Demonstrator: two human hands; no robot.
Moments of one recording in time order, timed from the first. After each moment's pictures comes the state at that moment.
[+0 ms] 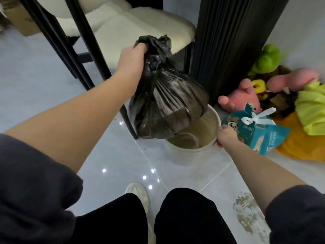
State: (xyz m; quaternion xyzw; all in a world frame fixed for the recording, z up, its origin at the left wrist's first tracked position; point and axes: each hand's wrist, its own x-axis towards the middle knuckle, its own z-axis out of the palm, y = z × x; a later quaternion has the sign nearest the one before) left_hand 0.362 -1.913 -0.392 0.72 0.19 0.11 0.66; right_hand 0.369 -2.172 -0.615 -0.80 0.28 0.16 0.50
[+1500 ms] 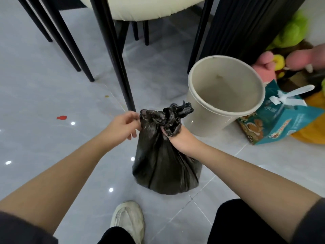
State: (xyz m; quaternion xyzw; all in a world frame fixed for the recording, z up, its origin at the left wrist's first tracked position) left_hand 0.283 -1.791 -0.630 0.81 0.13 -0.17 0.54; right_hand 0.306 -1.987 -0.664 -0.87 -0.09 0.26 0.42
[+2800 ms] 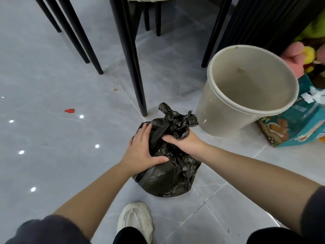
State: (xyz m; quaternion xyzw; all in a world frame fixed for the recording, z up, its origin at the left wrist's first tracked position) left_hand 0.244 -1.794 -0.753 0.94 0.01 -0.14 0.31; right_hand 0.308 -1.970 -0.719 -0.72 -0.04 0.32 0.62
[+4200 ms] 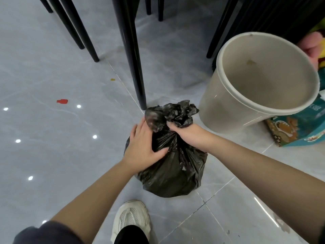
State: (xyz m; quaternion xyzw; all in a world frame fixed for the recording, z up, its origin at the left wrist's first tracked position) left_hand 0.253 -1.806 -0.762 0.95 -0.03 -0.02 0.31; right_hand 0.328 -1.968 -0.701 -0.73 -0.06 0.39 0.56
